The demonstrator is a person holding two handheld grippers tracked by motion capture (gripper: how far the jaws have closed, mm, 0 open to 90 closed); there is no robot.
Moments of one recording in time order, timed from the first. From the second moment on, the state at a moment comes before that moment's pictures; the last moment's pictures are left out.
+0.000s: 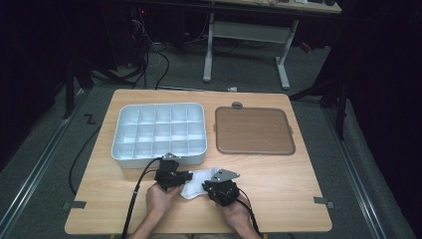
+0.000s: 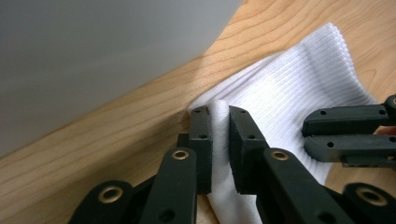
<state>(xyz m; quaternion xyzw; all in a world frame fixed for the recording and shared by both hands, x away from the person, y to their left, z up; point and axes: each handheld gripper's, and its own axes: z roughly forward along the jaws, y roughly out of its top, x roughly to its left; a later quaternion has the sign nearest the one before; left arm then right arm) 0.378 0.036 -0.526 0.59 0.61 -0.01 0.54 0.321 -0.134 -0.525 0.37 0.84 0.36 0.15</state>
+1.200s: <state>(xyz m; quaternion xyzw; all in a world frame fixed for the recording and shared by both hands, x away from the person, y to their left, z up) 0.356 0.060 -0.496 0.55 0.59 -0.03 0.58 0.322 -0.107 -0.520 0.33 0.87 0.34 0.14</state>
